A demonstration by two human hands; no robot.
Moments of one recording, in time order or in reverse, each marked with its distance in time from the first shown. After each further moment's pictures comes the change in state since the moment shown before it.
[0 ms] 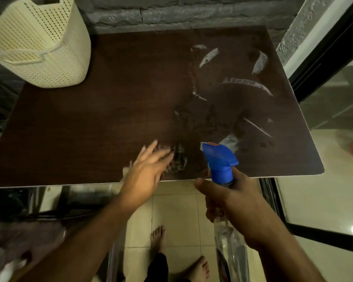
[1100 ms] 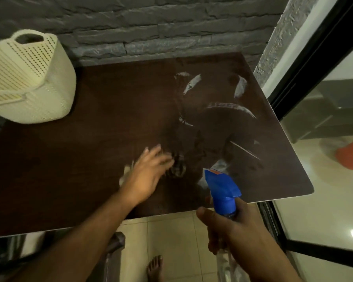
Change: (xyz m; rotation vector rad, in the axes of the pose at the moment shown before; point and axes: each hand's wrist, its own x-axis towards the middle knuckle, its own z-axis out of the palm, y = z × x) left_hand 0.086 -0.023 -0.004 0.065 -0.083 0.168; right_hand 0.008 -0.006 -0.014 0.077 0.088 0.102
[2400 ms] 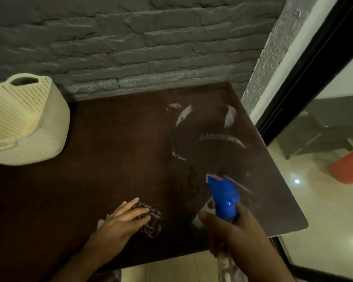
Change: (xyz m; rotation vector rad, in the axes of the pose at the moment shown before) left_hand -0.050 -0.041 -0.021 -0.141 -0.161 0.021; right_hand 0.033 -0.056 -0.023 0.097 0.076 -0.006
